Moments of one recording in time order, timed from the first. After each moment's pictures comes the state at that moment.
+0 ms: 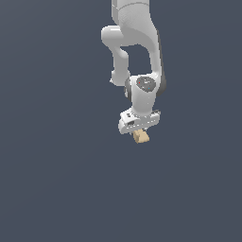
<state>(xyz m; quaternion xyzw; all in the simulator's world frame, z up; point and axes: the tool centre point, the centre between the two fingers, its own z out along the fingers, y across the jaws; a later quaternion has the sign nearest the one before) -0.053 0.088 0.073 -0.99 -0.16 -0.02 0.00</state>
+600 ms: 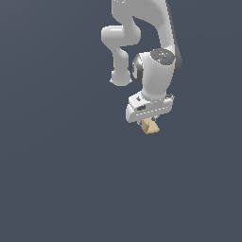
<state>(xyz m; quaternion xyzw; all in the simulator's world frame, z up) -0.050 0.118 0.166 -0.99 -0.16 -0.01 0.00</state>
